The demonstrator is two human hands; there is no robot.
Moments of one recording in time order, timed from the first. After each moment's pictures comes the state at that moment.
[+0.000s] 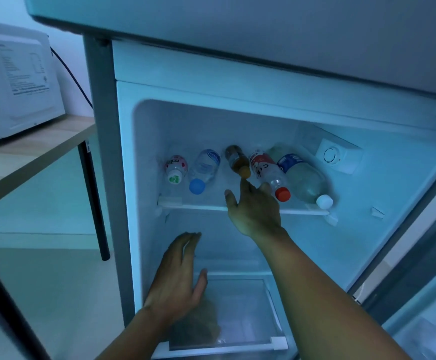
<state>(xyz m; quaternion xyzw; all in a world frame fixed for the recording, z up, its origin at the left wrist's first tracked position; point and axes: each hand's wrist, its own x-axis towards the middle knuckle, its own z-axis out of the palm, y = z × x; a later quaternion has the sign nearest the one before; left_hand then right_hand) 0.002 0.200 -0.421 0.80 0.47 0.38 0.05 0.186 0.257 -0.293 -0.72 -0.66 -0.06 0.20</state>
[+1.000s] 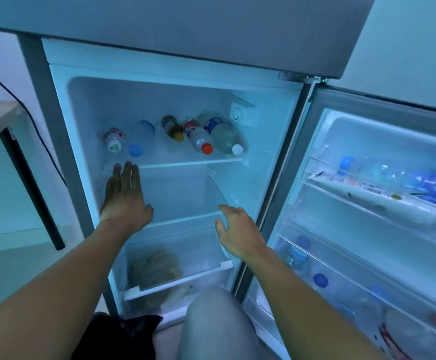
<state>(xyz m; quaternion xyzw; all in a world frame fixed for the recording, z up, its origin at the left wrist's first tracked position) 0.004 0.189 -0.343 0.80 0.57 0.18 -0.04 0.231 0.045 -0.343 -0.75 -0.62 0.05 0.22</state>
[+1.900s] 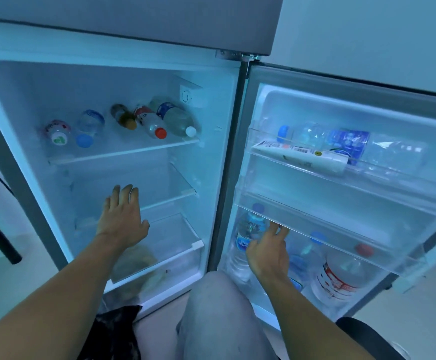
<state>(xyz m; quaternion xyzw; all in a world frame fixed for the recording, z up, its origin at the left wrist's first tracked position) 0.047 0.133 -0.380 0.88 0.46 0.12 -0.03 0.285 -0.092 -0.410 -0.94 -0.27 0.00 0.23</state>
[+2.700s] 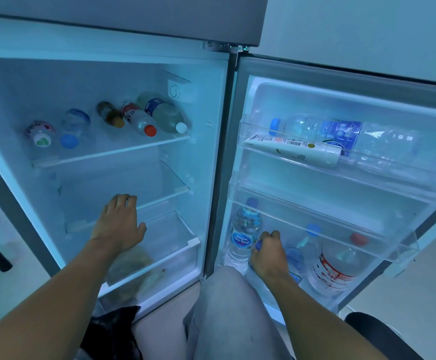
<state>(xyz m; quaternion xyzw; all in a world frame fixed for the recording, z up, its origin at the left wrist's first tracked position) 0.052 0.134 -0.387 0.90 0.42 0.13 0.01 0.305 -0.105 -0.440 -0.92 -0.29 0.06 0.27</state>
